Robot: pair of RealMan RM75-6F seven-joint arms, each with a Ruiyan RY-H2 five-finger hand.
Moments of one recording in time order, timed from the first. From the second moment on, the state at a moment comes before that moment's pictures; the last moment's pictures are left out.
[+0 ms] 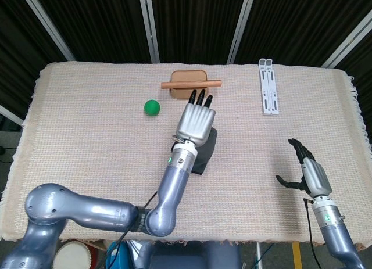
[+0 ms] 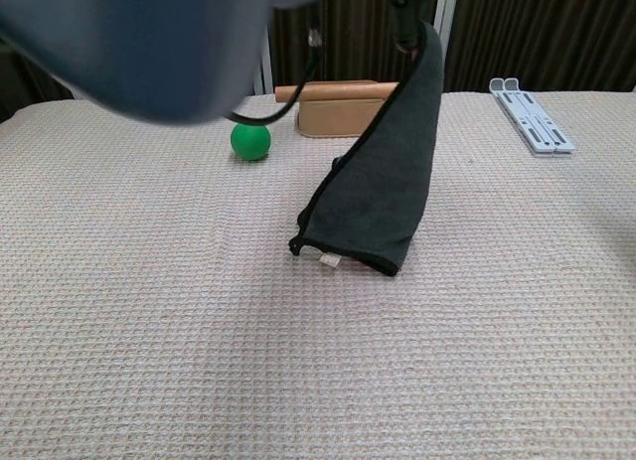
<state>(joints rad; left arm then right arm) -1.45 -1.81 -0.68 -1.56 0.28 1.32 1.24 0.28 -1.12 0.18 -1.79 -1.20 1.13 0.24</state>
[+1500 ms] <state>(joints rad) -1.69 -1.98 -0.81 -1.22 0.40 1.39 0.91 0.37 -1.24 0.18 -1.83 -1.11 1.07 0.07</state>
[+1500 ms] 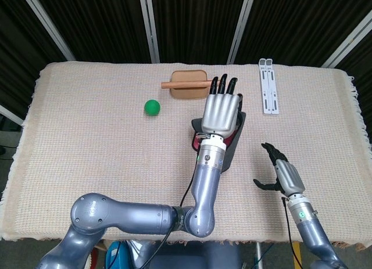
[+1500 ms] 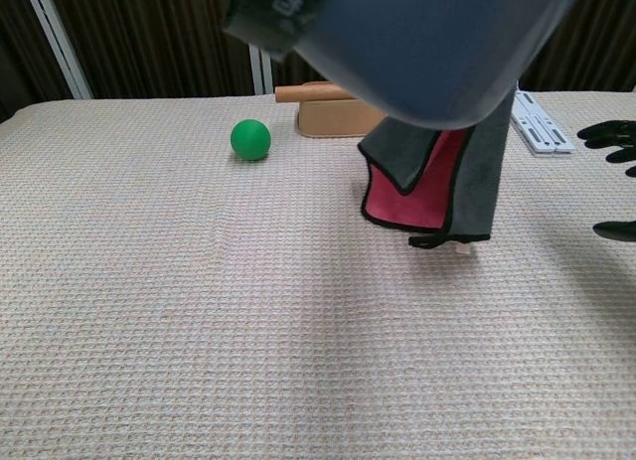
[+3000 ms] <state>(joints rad) -1.69 -1.99 -0.82 -1.31 0.50 1.49 0.85 0.50 -1.54 0.25 -1.87 -0.85 1.24 -0.29</state>
